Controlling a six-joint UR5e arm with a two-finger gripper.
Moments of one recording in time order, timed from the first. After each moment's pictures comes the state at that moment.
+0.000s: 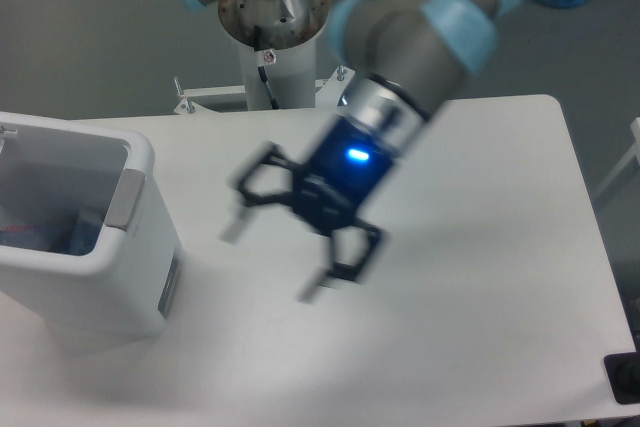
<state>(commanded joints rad) 2.68 -1.99 -1.45 -0.77 0.73 0.76</state>
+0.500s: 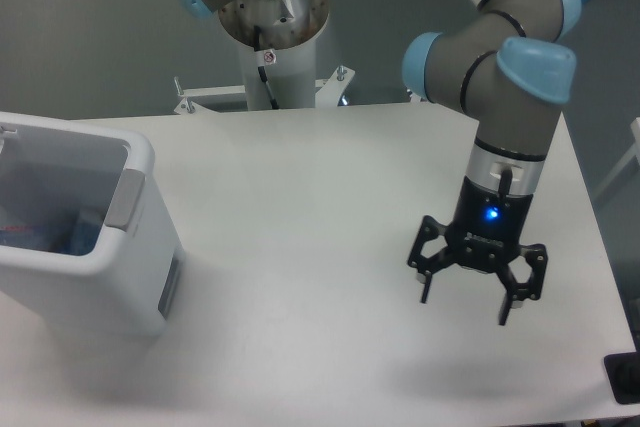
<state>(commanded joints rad) 2.68 -2.03 -1.45 -0.81 1.20 0.93</state>
